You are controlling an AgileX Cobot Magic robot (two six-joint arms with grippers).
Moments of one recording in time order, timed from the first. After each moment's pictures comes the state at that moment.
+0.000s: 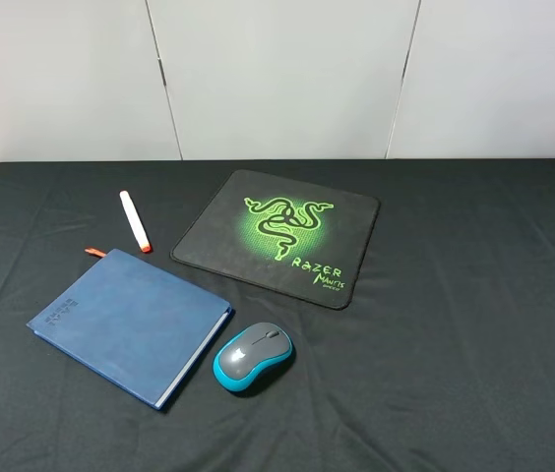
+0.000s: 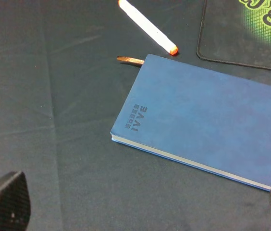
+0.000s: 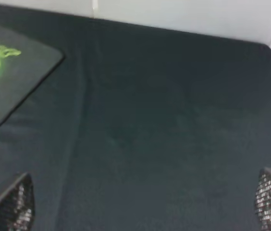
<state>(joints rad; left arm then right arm) -0.05 0.00 -0.50 -0.02 1.05 0.08 0.02 0.27 -0.69 0.02 1.02 -0.14</state>
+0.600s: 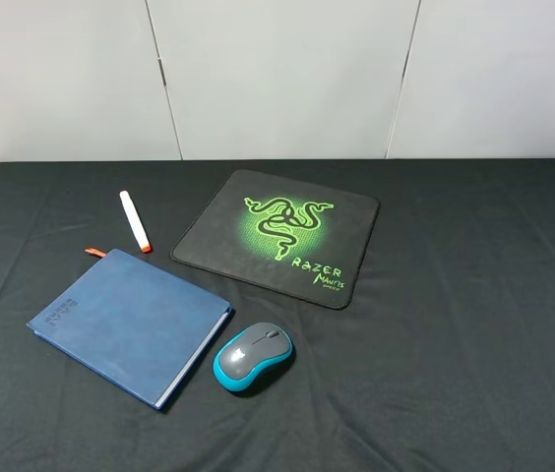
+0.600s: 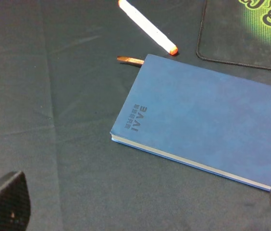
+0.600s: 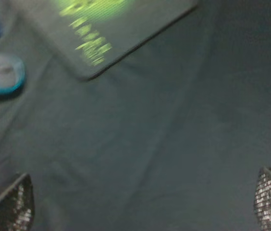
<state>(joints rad) -0.05 0.00 -0.50 -0.02 1.05 0.08 0.33 0.70 -0.87 0.13 1.13 -0.24</state>
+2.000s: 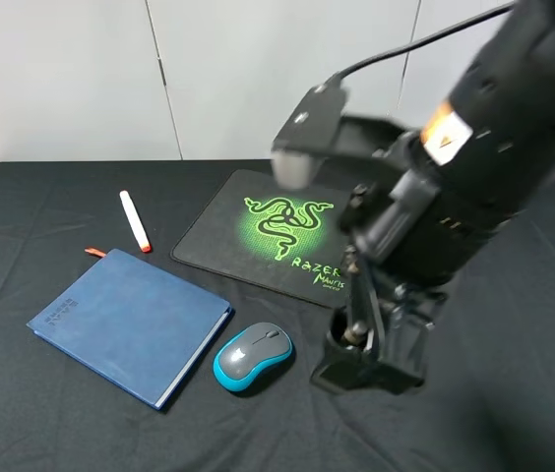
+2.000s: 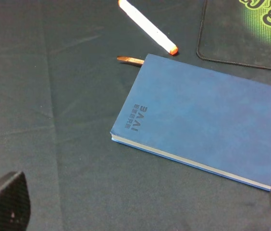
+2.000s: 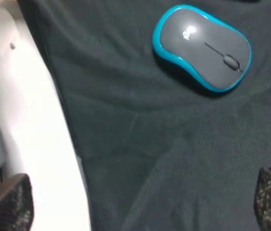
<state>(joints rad) -0.05 0.00 -0.50 -0.02 1.05 0.08 0.92 1.41 -1.05 0.24 0.99 -0.42</state>
